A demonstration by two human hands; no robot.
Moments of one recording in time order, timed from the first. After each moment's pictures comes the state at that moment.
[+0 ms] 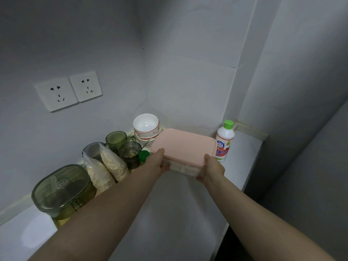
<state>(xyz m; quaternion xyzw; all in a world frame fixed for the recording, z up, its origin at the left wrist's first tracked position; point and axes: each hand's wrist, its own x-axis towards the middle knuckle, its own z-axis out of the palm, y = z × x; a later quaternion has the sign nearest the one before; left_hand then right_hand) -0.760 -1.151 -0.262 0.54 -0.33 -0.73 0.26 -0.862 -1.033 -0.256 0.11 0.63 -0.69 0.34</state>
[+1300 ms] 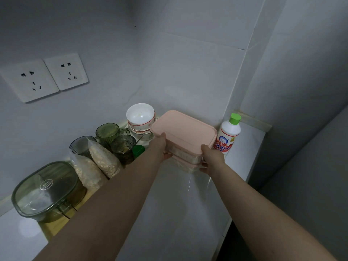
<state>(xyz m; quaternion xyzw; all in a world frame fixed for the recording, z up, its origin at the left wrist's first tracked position) -0.802 -1.189 -0.277 0.53 -0.34 -0.74 0.23 -0.905 -1.064 -0.283 0.02 0.72 -0.59 0.38</state>
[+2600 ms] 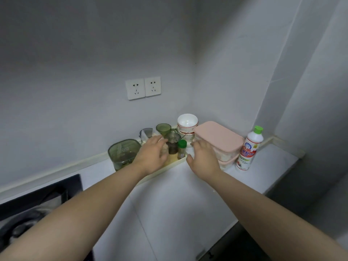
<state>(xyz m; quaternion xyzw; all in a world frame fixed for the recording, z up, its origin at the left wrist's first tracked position) -0.576 -1.049 -0.186 0.46 -0.87 -0.10 0.15 -0.752 -0.980 -0.197 -0.64 0.74 -0.21 0.02</state>
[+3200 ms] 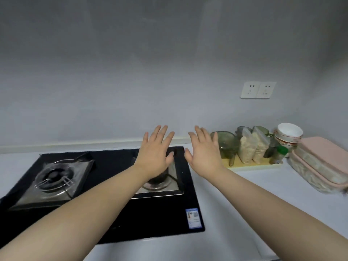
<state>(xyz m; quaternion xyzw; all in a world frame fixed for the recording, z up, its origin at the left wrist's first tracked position) -0.232 -0.898 -0.162 0.64 -0.75 0.12 0.10 -0.403 -0.923 -0.157 -0.82 0.53 -0.17 -0.08</state>
